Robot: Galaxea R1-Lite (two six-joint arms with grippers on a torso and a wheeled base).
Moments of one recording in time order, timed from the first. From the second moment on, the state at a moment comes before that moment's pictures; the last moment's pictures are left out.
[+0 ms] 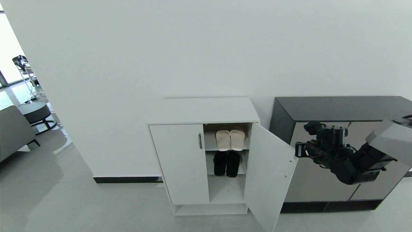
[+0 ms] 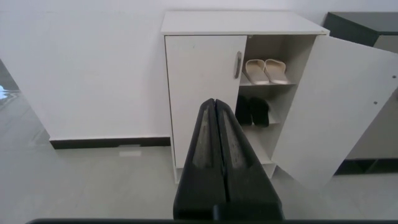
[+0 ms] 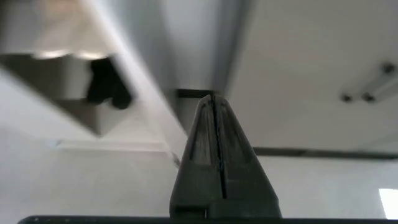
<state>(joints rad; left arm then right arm) 0.00 0.00 0.00 0.00 -0.01 -0.01 0.12 2.29 -1.01 -0.95 -0.03 0.01</state>
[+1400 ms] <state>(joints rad) 0.00 0.00 0.00 0.00 -0.01 -0.01 0.60 2.31 -0.98 -1.01 -0.13 0.26</state>
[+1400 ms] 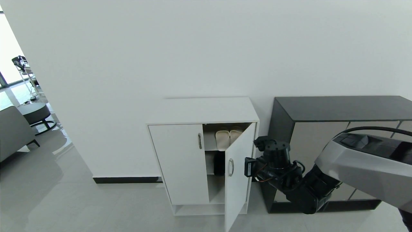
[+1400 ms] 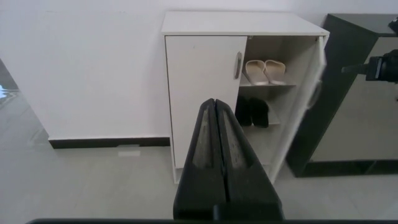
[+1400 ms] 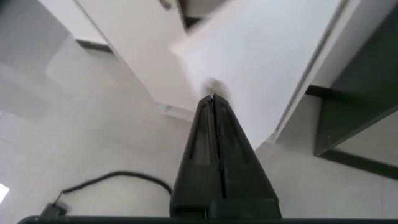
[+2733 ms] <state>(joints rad) 0.00 0.00 0.00 0.00 -0.01 -0.01 0.71 2.11 -0.82 -1.16 -0.13 0.20</state>
